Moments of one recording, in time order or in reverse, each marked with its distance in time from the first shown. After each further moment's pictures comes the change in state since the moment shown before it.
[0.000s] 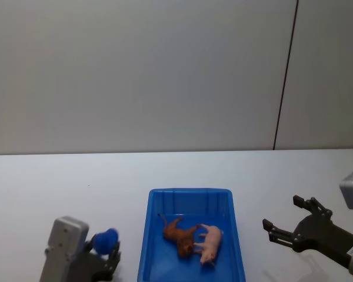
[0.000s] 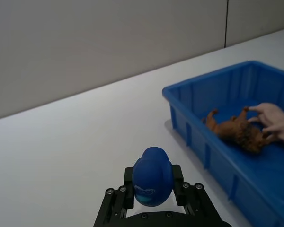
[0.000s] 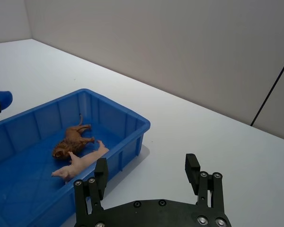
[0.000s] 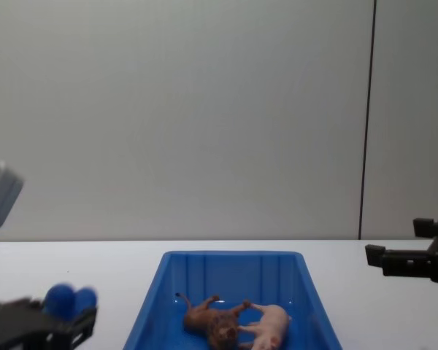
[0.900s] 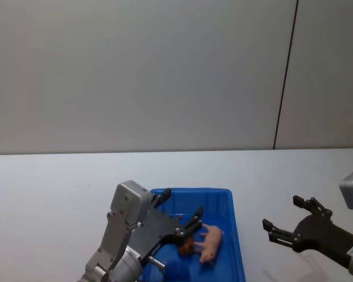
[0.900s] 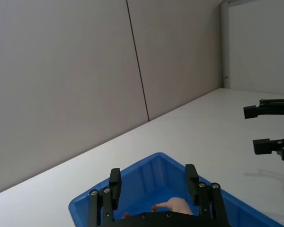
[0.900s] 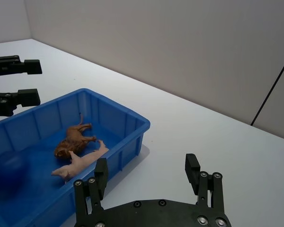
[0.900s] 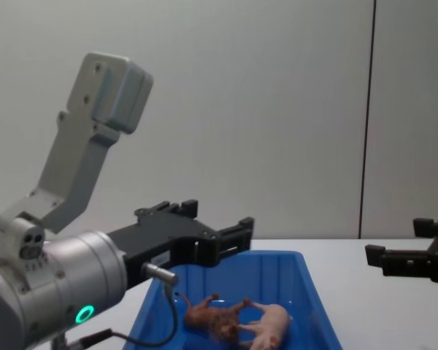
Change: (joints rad) left arm -0.163 -0.170 0.061 0.052 0.097 -0.108 -0.255; right arm 0.000 0.000 0.000 0.000 0.000 0.000 0.000
